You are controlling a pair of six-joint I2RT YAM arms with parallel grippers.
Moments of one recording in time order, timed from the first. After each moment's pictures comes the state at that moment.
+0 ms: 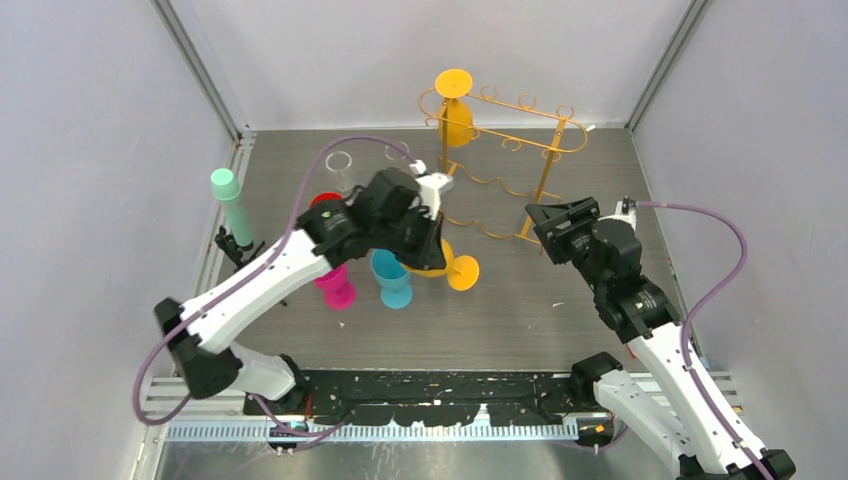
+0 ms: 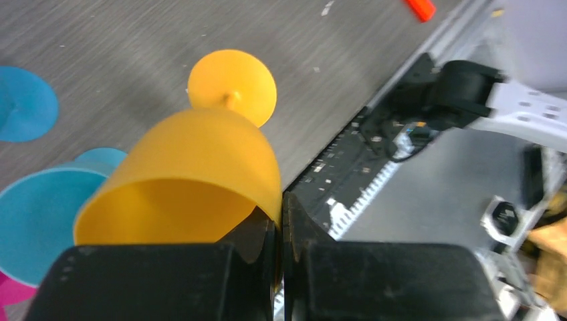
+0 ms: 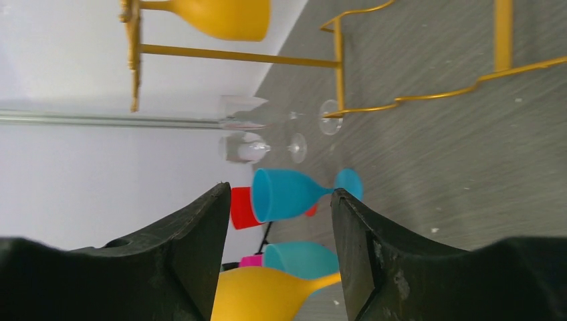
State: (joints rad) left arm -0.86 1.33 1.47 -0.83 0.27 -0.41; right arm 0.36 0.68 0.76 -0.34 0.13 1.27
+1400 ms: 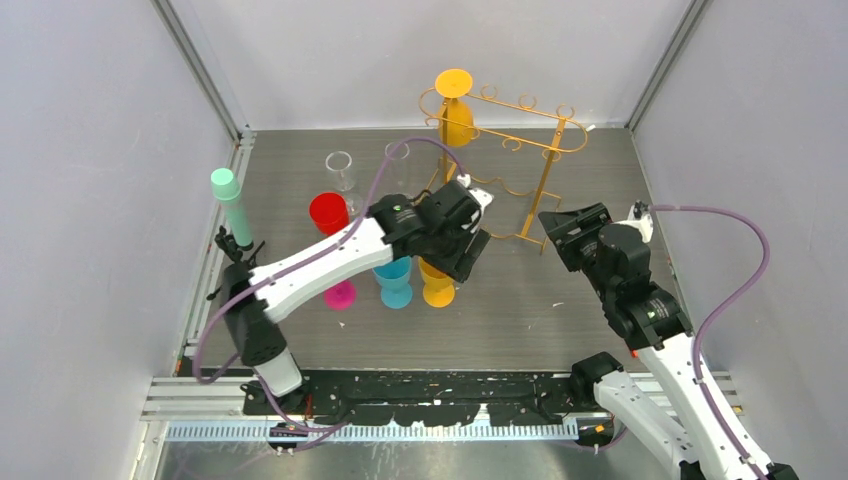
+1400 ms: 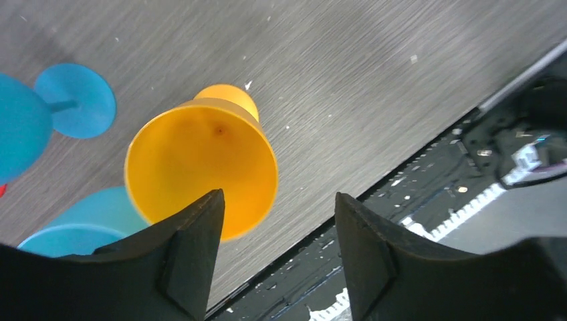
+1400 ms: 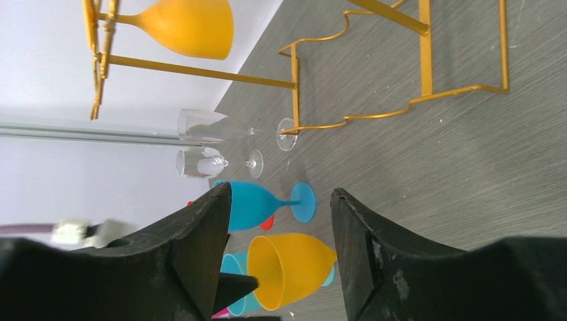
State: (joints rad) left arm -1.01 1.72 1.68 -1.00 -0.06 -0.34; right arm 0.36 0.63 0.80 -0.51 0.24 1.15
